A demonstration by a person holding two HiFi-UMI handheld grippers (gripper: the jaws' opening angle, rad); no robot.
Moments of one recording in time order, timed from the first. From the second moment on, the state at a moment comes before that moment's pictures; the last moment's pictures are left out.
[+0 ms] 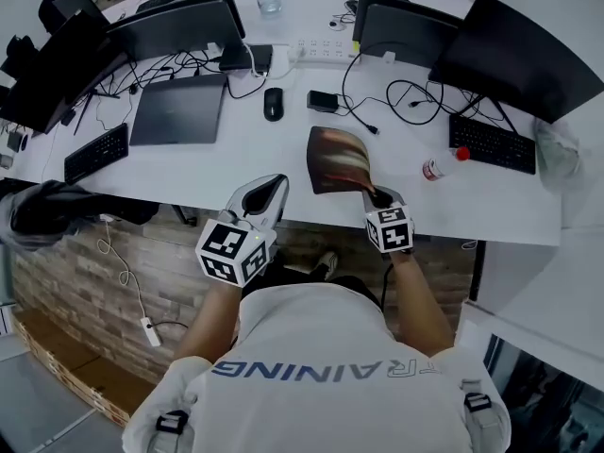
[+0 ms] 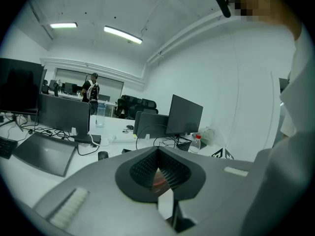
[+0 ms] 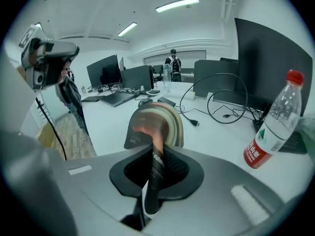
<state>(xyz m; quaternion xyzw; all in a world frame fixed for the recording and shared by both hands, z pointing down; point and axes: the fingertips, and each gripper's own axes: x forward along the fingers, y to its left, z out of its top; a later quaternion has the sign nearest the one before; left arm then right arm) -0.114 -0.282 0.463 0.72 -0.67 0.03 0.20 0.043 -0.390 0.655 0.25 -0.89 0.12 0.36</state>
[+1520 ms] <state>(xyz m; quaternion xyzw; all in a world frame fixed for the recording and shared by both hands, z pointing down) -0.096 -0.306 0.387 0.76 -0.64 0.00 0.11 0.100 -0.405 0.366 0.36 -0.93 0.06 0.06</state>
